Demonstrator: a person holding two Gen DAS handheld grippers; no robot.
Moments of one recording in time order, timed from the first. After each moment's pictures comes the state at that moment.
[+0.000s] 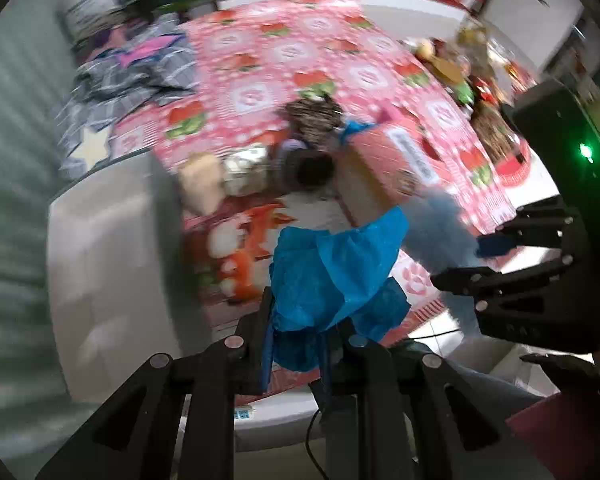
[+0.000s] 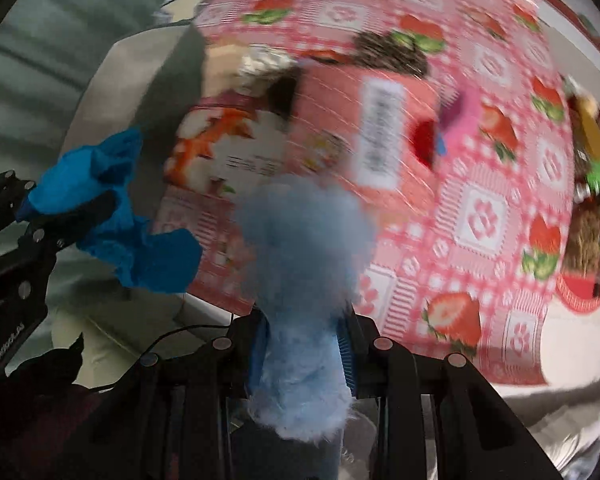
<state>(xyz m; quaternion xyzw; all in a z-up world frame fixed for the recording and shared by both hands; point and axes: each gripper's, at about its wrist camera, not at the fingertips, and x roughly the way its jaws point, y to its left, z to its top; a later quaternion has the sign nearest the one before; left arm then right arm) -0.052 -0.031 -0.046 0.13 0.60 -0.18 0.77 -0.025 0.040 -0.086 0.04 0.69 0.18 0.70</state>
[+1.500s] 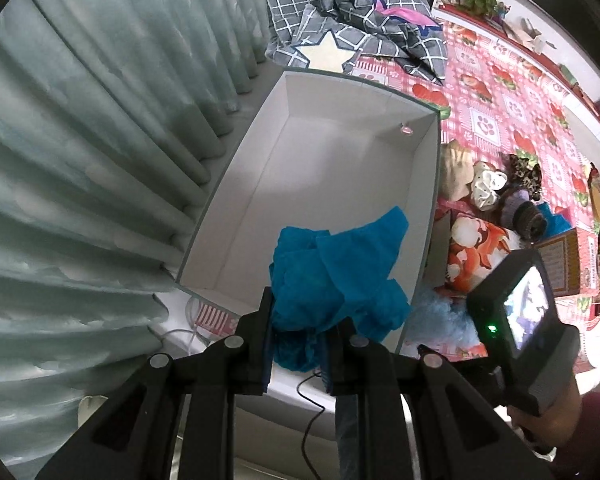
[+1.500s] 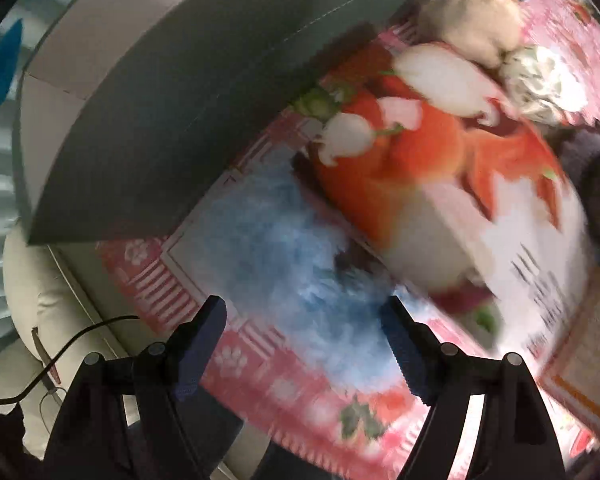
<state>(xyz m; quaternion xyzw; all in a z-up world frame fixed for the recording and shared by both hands) -0.055 0.158 -0.056 -0.01 0.62 0.10 0.78 -0.009 0.226 -0.203 -0.13 0.68 0.31 0.66</state>
